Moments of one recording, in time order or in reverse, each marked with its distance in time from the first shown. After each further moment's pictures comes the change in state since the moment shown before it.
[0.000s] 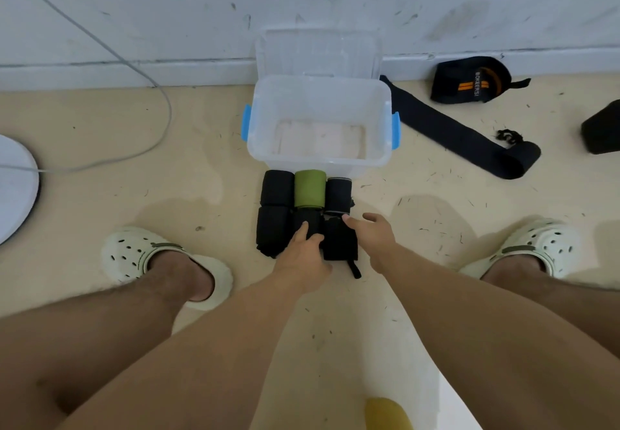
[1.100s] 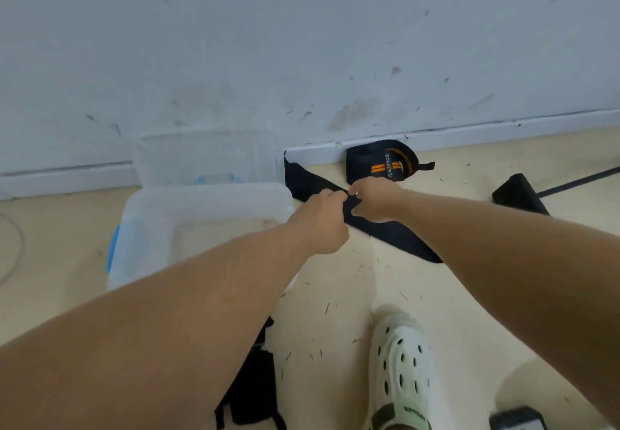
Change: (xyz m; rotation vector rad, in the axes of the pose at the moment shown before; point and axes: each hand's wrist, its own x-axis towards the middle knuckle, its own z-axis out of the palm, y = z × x) left_hand 0.146 0.258 -0.142 0.134 0.084 0.371; right_hand 0.138 -0.240 -0.172 -1.266 0.013 -0.417
